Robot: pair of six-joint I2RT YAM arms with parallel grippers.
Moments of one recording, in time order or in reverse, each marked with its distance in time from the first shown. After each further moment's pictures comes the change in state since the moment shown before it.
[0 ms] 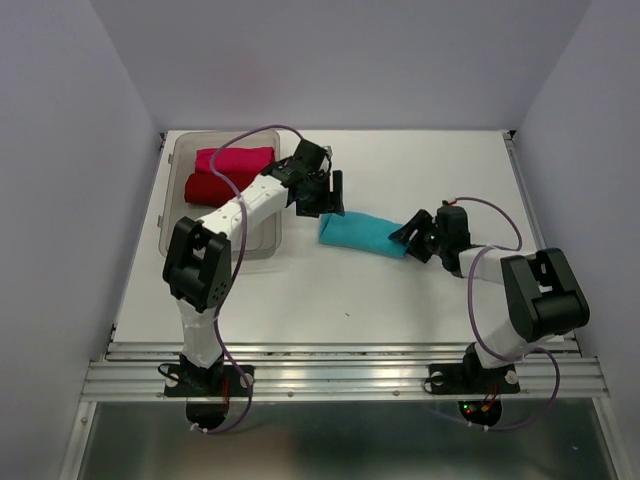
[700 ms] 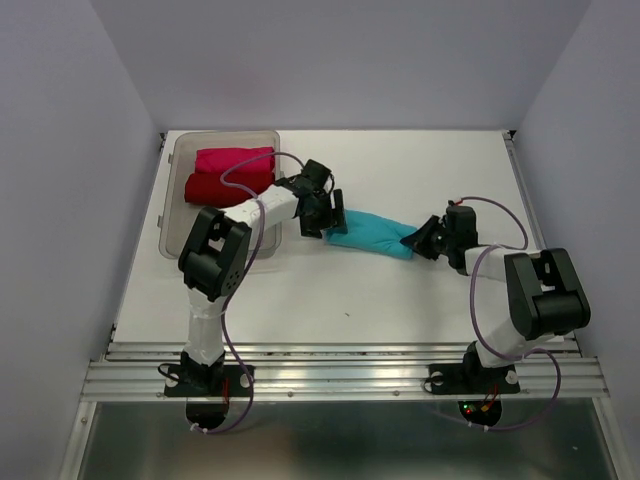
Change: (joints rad) left arm -0.002 0.128 -0.092 0.111 0.045 -0.130; right arm -0.072 0.017 0.003 -0.027 -0.040 -0.085
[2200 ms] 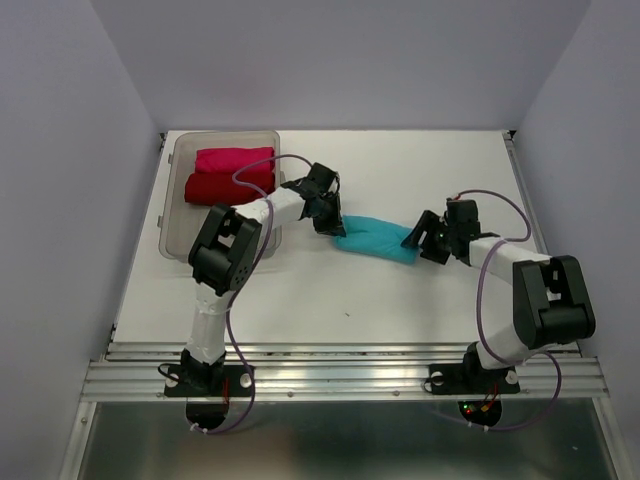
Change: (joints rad) left arm -0.008 0.079 0.013 0.097 0.077 0.005; right arm -0.008 -0.079 0.105 -0.354 0.067 -0.170
